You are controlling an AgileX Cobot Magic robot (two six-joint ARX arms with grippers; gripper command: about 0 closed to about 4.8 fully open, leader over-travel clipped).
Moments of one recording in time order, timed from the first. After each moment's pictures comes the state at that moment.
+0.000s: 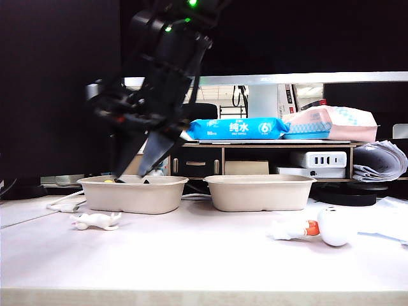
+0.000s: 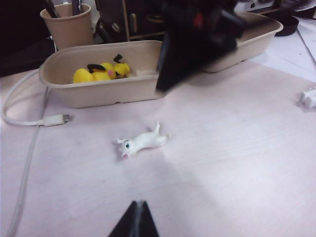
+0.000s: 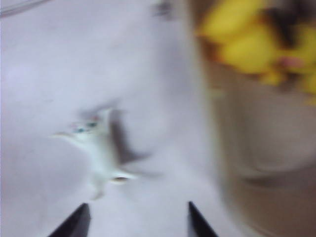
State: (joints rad) left arm -0.52 0.17 0.01 -0.08 -0.03 0.03; right arm 0.79 2.17 1.90 -0.81 -0.19 -0.23
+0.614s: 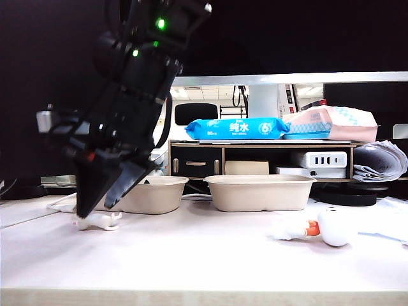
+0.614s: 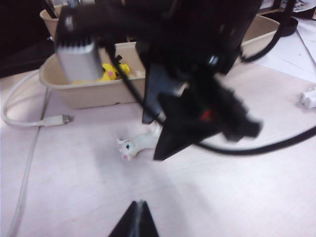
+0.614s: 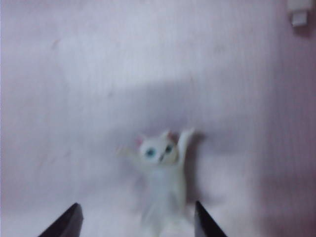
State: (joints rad) left arm -0.52 0.16 0.01 -0.08 -0.03 0.03; right arm 0.87 2.25 1.90 -0.77 -0.19 -0.42
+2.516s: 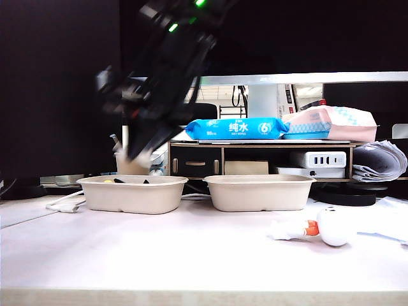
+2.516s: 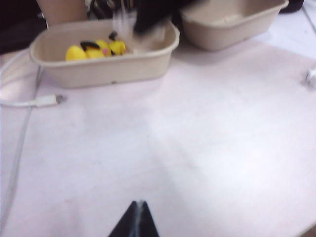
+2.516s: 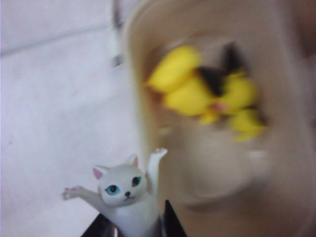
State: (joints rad) left arm -0.53 0.24 0.01 -0.09 -0.03 0.03; right arm 0.74 2.14 1.90 -0.69 -0.13 -0.24
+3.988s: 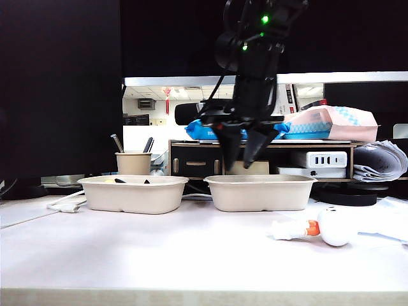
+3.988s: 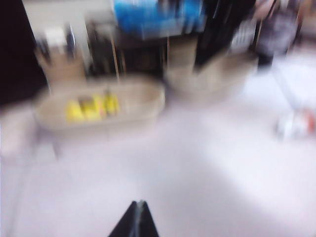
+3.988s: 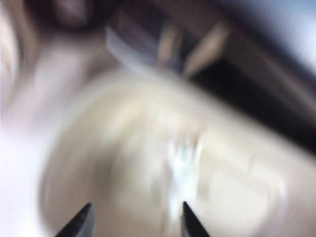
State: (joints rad) left arm -0.57 0.08 0.01 -0.06 -0.03 0.03; right arm 0.50 2.12 1.88 -0.91 0.02 -0.12
